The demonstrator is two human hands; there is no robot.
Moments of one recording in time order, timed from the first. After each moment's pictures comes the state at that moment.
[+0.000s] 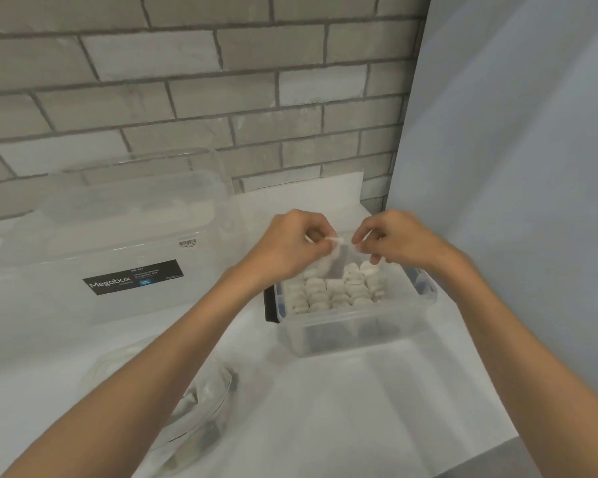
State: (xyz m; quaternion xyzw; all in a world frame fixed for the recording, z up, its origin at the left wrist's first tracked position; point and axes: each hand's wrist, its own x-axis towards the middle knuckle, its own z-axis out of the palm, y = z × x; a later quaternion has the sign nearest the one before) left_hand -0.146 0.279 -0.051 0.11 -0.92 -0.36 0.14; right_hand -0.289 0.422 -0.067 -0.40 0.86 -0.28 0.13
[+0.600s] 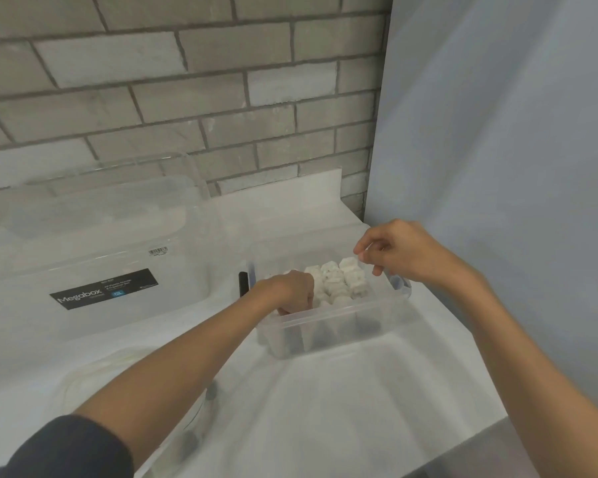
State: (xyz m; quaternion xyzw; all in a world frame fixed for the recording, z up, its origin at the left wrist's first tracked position) left_hand -0.200 0.287 -0.132 0.12 -0.95 -0.10 -0.26; right_hand -0.285 0.468 -0.072 -0.37 0.87 -0.30 0.13
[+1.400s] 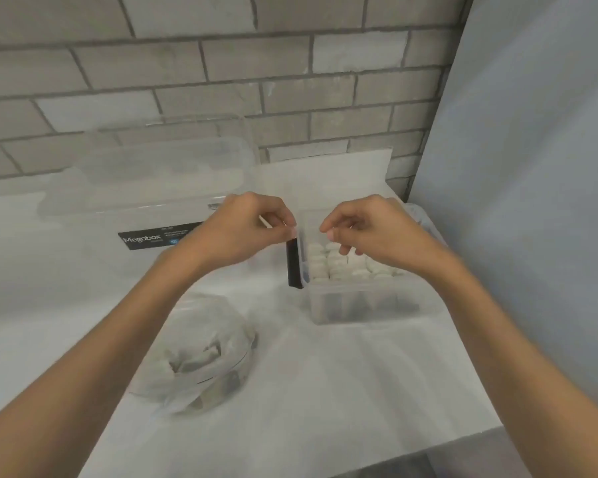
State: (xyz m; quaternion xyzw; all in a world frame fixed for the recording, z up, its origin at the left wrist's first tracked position) left_hand -0.059 0.236 -0.043 0.19 -0.93 -0.29 0.10; right_hand -0.202 0.396 -0.055 -0.48 0.79 -0.34 0.15
